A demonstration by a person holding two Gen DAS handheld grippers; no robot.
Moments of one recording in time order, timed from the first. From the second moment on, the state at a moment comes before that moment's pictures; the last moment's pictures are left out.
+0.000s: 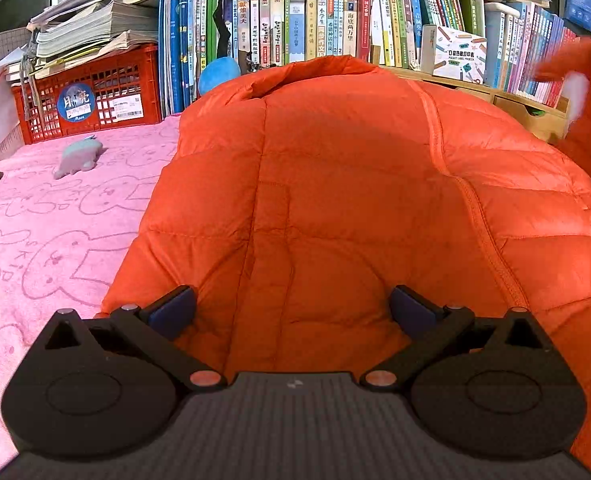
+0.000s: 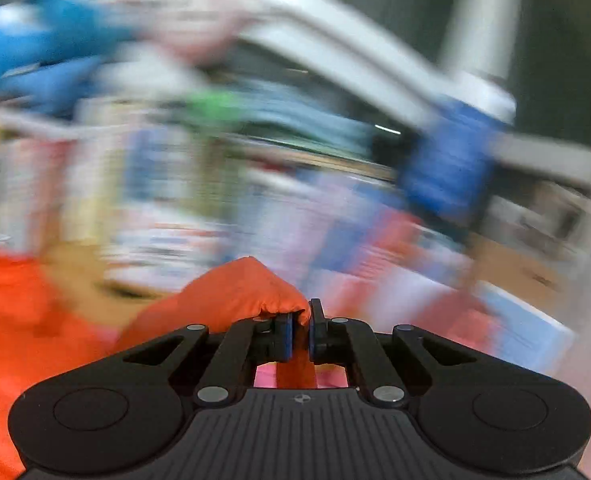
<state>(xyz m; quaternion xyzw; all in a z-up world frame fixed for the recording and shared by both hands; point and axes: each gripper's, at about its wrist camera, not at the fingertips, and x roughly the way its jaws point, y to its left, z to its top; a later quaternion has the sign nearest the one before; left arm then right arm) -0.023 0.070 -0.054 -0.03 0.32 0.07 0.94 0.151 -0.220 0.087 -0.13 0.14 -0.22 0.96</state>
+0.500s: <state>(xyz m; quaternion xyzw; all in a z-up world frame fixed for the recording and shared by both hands) -0.024 0.069 -0.052 -0.02 0.32 0.08 0.94 0.074 -0.241 0.012 0.09 0.32 0.02 0.94</state>
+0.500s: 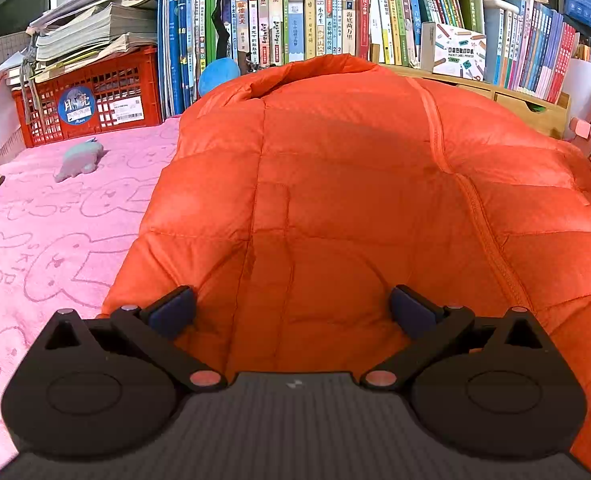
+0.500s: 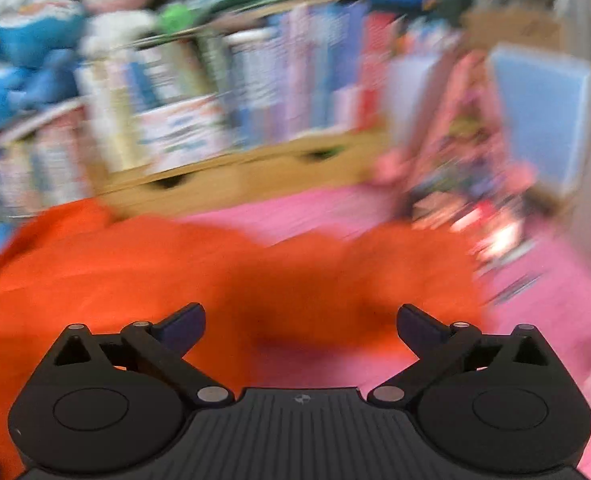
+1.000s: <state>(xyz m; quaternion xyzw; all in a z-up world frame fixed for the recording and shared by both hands) 0.060 0.080 0.045 0.02 0.24 0.07 0.97 0.062 -0.130 -0.044 -0.04 0.32 0.17 0.93</state>
